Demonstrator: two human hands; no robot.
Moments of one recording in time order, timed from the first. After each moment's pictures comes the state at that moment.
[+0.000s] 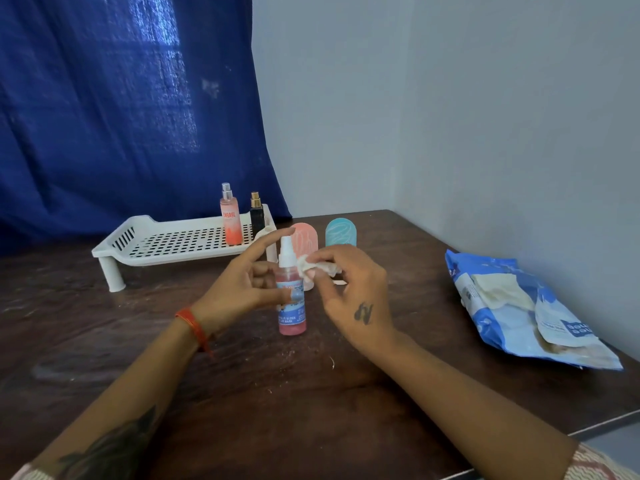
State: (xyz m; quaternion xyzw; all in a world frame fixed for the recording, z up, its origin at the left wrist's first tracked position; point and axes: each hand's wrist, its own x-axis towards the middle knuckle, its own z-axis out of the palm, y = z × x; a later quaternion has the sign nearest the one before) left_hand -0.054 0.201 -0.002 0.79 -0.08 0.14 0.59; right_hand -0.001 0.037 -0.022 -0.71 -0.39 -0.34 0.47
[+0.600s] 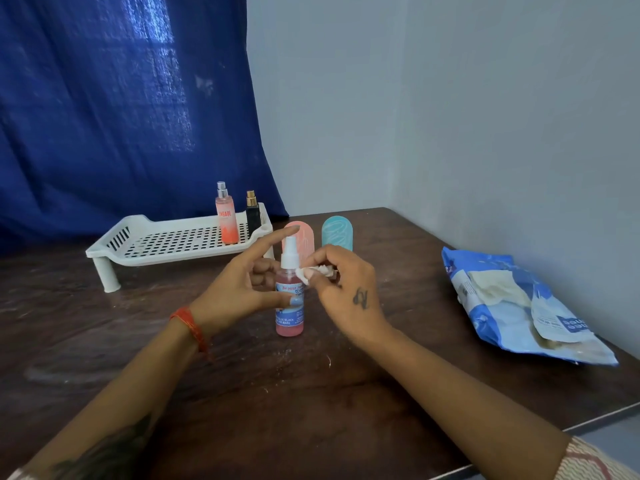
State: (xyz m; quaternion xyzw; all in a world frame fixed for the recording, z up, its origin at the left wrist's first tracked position) left_hand -0.057 0.195 0.001 0.83 -0.11 0.15 0.53; right_hand 0.001 0.043 -0.020 -0.75 -0.35 -0.21 0.52
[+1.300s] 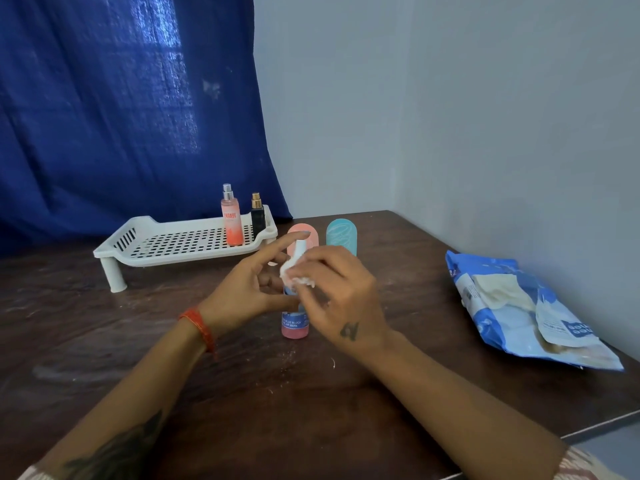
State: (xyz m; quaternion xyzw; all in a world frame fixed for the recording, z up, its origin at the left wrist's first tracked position) left_hand -0.054 0.196 -0.002 0.83 -0.12 0.14 0.54; right_hand -0.012 0.044 -0.016 -0.65 -0.48 -0.45 0.38
